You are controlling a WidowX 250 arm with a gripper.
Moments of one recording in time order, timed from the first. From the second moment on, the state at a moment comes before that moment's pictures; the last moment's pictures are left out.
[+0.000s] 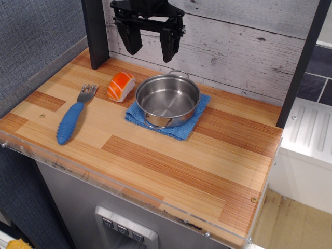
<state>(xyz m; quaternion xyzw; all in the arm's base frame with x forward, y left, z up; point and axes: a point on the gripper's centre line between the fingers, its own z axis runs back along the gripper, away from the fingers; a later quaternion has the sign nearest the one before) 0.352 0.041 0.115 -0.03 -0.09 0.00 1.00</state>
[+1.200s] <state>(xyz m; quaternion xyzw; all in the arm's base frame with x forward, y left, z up) 0.310 0.050 0.066 -0.10 -0.14 0.02 0.99</state>
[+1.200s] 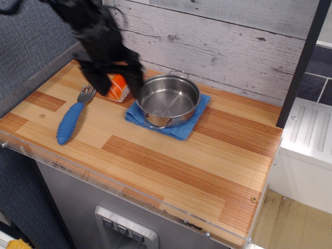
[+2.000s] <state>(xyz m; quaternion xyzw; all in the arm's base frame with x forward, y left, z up) 0.329 -0.004 0.049 -0.09 -0.11 -0.06 0.99</state>
